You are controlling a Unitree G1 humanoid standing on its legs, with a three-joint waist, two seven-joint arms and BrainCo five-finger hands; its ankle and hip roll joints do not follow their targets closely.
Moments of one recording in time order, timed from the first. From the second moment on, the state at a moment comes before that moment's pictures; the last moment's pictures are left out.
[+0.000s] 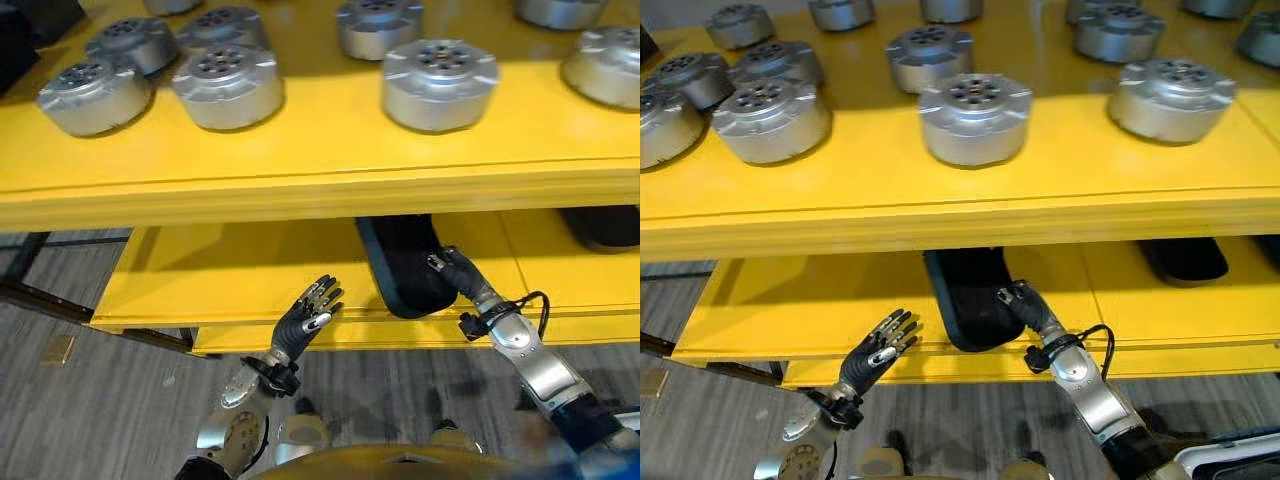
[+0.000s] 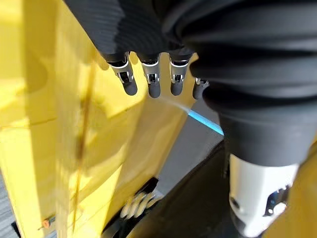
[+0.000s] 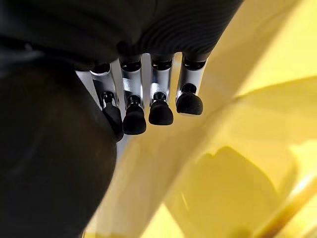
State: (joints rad) left arm 0.13 0.37 -0.31 0.14 -0.78 -0.12 -0.34; right arm -0.06 -0.49 0.36 0.10 0.06 -0.07 -0.09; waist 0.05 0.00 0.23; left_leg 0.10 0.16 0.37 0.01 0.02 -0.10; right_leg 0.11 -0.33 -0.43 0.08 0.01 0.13
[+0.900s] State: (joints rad) left arm 0.03 0.39 -0.34 0.15 -0.85 0.00 -0.51; right arm -0.26 -0.47 0.27 0.36 0.12 0.10 -0.15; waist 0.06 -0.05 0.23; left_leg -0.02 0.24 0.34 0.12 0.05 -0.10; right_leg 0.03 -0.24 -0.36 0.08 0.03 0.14
